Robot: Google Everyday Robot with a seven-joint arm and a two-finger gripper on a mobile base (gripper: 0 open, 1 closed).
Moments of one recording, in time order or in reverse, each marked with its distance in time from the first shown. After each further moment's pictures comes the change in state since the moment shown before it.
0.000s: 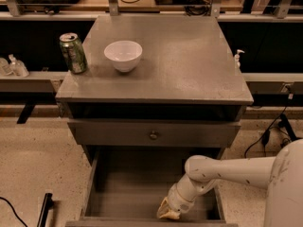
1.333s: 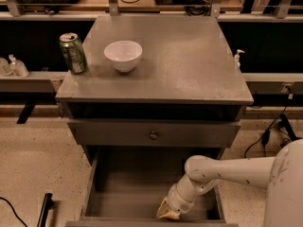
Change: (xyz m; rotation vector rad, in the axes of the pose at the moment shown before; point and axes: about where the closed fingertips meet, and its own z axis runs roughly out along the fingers) arm 0.000 0.000 0.000 0.000 0.000 0.000
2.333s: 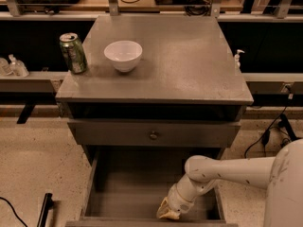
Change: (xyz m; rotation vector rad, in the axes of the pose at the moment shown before) arm 0.000 0.000 0.000 0.000 0.000 0.000
